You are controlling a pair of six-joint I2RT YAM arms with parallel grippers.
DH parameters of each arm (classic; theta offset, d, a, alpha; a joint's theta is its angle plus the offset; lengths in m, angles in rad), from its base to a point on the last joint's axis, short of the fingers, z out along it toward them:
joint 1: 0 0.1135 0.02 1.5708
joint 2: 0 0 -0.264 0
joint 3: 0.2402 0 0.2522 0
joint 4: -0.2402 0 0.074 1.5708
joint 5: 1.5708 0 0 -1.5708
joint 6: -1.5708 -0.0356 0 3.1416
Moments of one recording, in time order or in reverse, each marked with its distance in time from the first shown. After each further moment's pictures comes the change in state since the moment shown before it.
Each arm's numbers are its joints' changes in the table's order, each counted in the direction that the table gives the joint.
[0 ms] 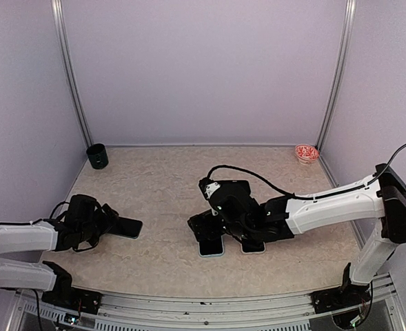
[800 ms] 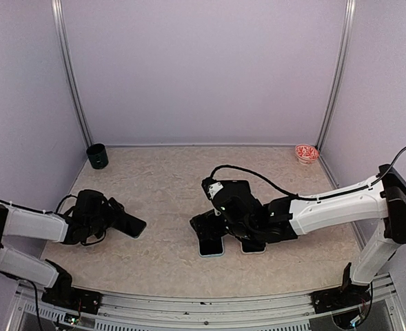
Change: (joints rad) left arm -0.012 -0.193 0.050 0.188 -0.032 -0.026; right arm 0.000 0.027 -0.026 0.008 0.013 -0.001
